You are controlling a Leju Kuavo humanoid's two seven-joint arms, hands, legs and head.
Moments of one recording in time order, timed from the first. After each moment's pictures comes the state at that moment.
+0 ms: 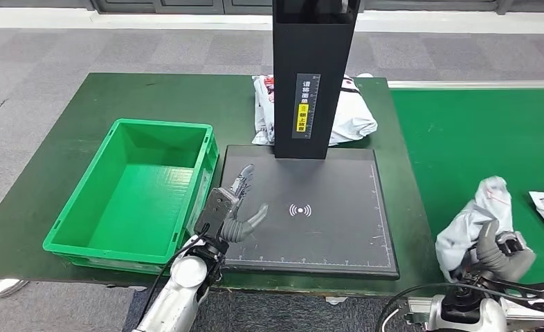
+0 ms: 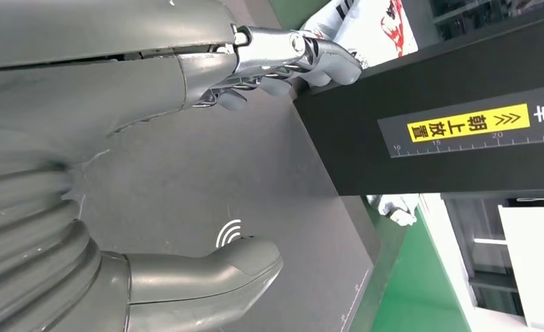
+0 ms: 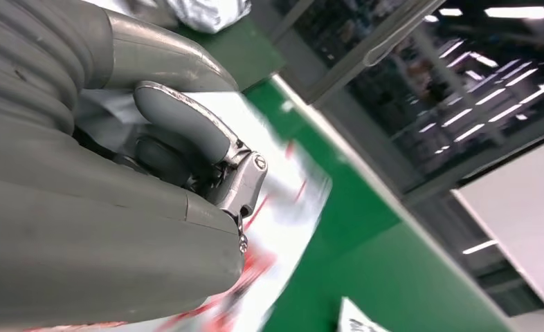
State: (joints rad) left arm -0.27 -0.30 -0.29 -1.04 -0.20 -0.03 -0.35; right arm -0.12 0.21 -0.53 -1.40 -0.37 -0.24 -0.37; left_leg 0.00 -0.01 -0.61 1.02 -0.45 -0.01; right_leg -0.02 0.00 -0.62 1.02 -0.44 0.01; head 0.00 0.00
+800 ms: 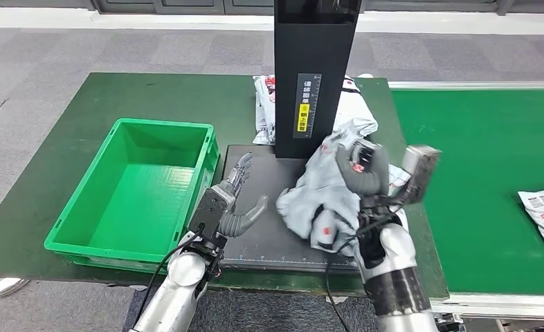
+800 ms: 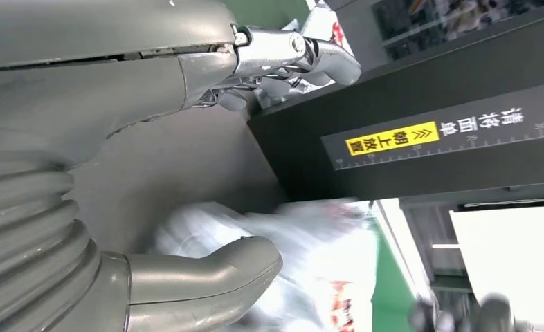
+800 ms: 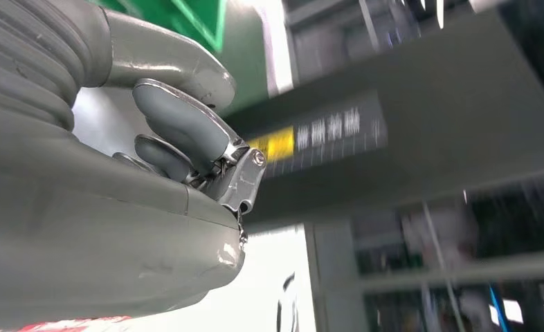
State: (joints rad) left arm -0.26 -0.29 -0.31 -1.12 -0.23 -0.02 -0.40; right arm -0.39 0.22 0.11 -1.20 -0.14 -0.03 -0.28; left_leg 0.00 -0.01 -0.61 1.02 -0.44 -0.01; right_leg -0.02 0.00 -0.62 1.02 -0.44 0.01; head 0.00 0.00
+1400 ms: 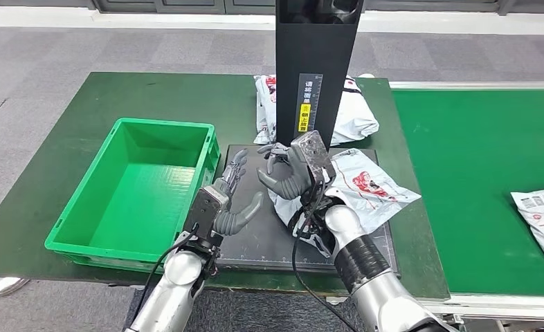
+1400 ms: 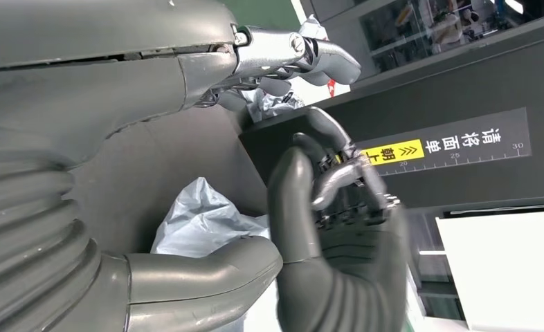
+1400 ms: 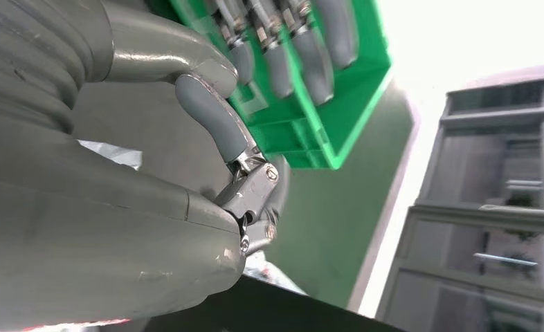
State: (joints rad) left arm -0.27 -0.28 -0.31 -1.13 -0.21 -0.02 -0.43; right arm -0.58 0.25 0.38 -0.82 0.00 0.10 -0.22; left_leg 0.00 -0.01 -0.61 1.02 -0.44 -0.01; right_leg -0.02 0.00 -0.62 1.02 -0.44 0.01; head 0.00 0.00
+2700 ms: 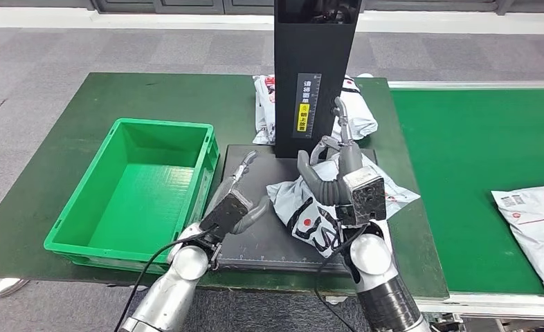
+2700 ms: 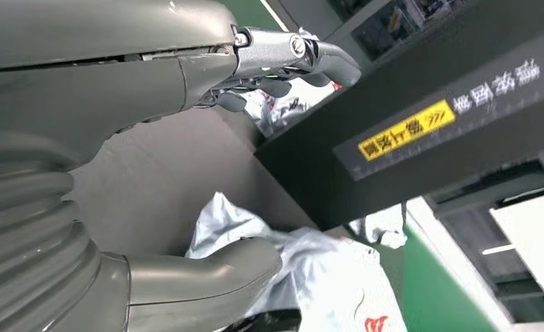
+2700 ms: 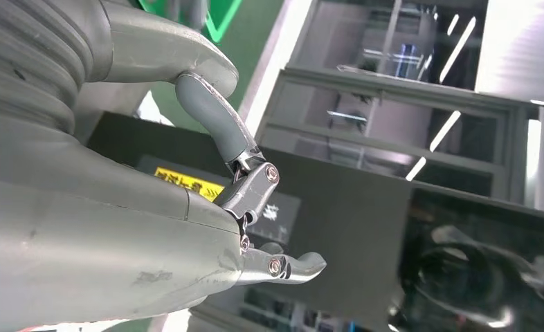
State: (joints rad) left arm -0.32 -0.27 -0.32 -1.06 -0.45 0.01 -0.42; right arm -0.32 0.16 0.37 -1.39 0.20 -0.22 -0.41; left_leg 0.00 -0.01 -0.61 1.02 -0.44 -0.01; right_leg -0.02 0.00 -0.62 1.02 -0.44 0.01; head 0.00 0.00
